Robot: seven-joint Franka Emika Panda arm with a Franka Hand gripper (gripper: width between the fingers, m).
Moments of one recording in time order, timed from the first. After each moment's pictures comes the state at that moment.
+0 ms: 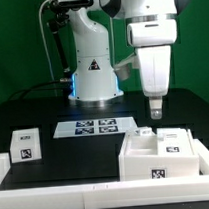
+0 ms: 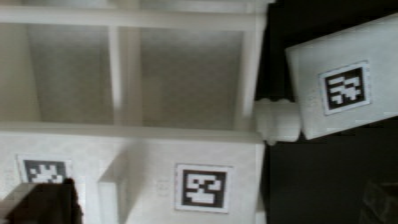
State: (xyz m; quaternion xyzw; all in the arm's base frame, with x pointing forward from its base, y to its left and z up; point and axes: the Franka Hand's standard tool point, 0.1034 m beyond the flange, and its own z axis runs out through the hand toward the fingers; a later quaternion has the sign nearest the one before) arm 0.516 0.083 0.096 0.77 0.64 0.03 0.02
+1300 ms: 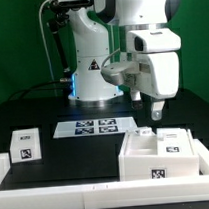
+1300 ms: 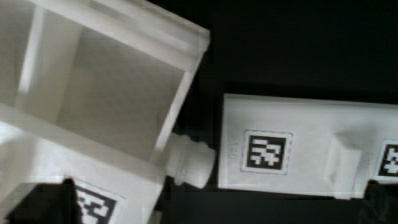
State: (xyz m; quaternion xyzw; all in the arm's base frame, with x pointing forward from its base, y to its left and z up) arm 0.485 0.071 0.081 0.63 0.78 0.02 0.02
